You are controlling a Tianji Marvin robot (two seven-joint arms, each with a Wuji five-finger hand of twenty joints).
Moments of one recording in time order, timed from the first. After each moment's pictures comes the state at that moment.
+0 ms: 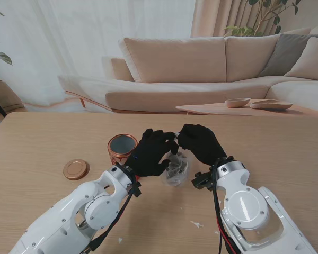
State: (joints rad) left arm 1.40 -1.11 -0.87 -1.73 0.81 -0.10 0.13; right arm -1.70 -1.16 1.25 -2.07 -0.24 0.20 -0.09; left_hand 0.93 -0.52 0.83 -0.12 0.35 0.22 0.98 0.87 0.21 0.20 0.45 0.68 0.08 0.33 0.51 0.97 -0.07 0.39 0.27 1.17; right_hand 0.69 -0.27 0.77 -0.16 0.78 0.22 1.15 0.86 0.80 0.26 1.19 0.62 0.62 0.27 1.04 0.57 0.30 0.28 1.25 0.46
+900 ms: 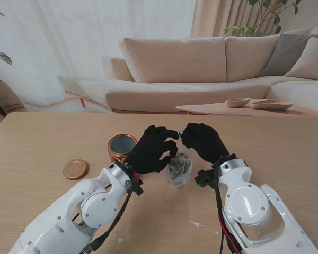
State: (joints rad) left arm 1.41 -1.12 -0.91 -1.76 0.72 -0.16 0.12; right arm -1.69 -1.16 1.27 -2.06 -0.24 0.24 -0.08; left_hand 1.03 -0.54 0.78 -0.13 0.73 0.29 0.86 0.78 0.29 0.20 0.58 0.67 0.08 0.33 0.59 0.95 -0.05 0.39 0.27 1.18; right_hand 0.69 -0.27 0.77 -0.16 0.78 0.22 1.15 0.86 0.80 0.26 1.19 0.62 0.62 0.27 1.04 0.57 0.30 0.28 1.25 0.46
